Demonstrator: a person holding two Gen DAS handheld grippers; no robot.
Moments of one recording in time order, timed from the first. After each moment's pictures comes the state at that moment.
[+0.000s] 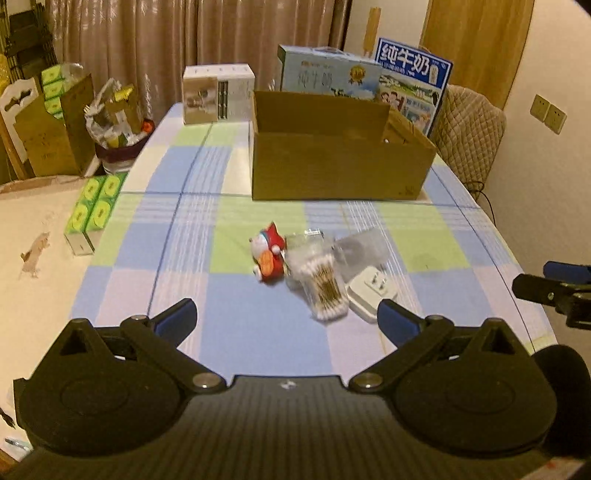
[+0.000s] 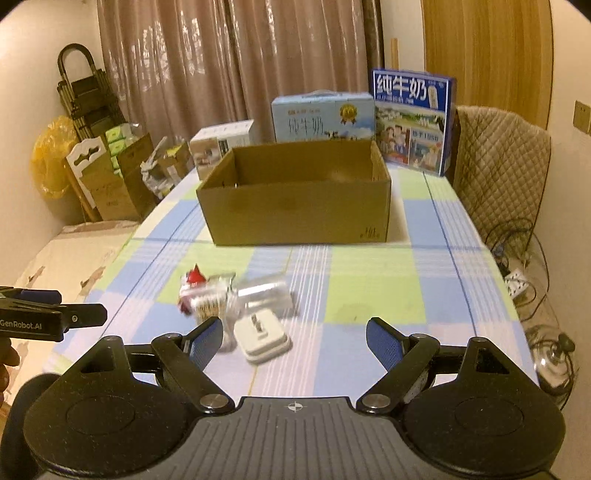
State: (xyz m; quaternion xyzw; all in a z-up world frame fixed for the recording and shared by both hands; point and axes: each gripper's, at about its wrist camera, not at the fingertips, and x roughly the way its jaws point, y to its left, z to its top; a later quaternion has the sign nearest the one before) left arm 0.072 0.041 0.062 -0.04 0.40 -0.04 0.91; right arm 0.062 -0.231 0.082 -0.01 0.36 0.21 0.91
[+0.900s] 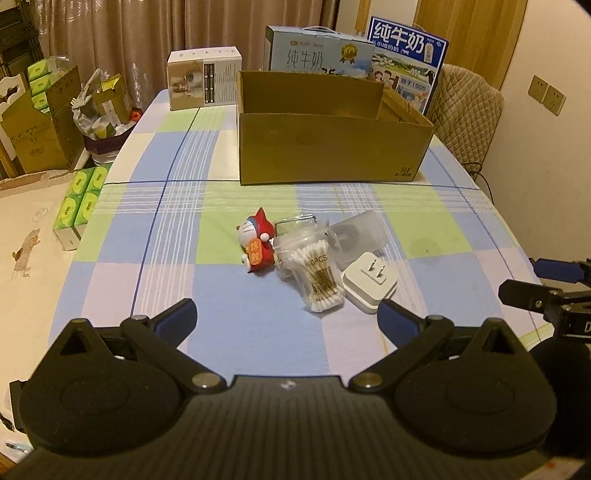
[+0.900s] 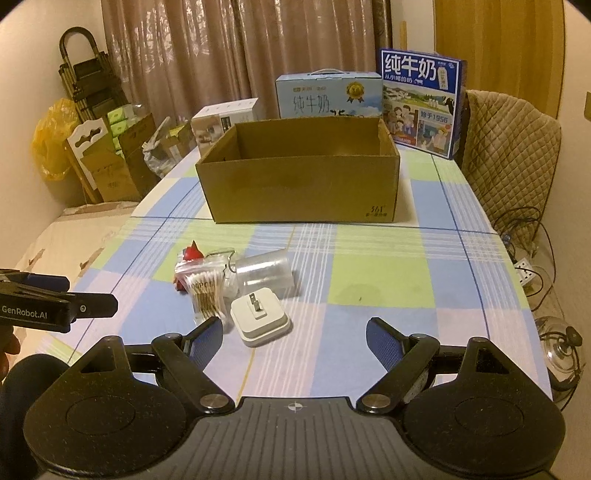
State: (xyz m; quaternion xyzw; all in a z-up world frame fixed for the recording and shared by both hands) left arm 0.095 0.032 0.042 -0.02 0.43 -0.05 0.90; right arm 0.072 -0.224 0.060 -0.03 0.38 0.22 0.90
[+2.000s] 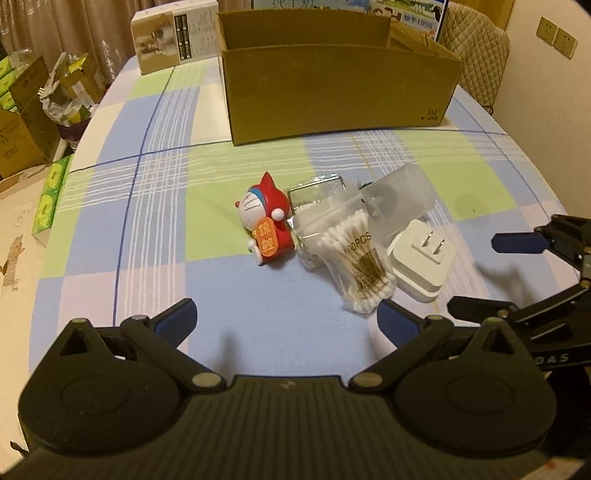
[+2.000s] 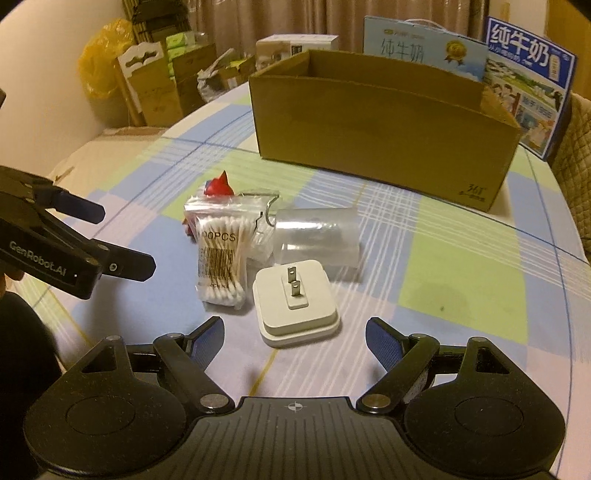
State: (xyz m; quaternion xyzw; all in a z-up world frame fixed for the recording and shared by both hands) left arm 0.170 0.042 -0.030 0.03 0.49 -0.07 0.87; right arm 0.140 -0.156 -0.040 -0.12 0.42 0.31 0.84
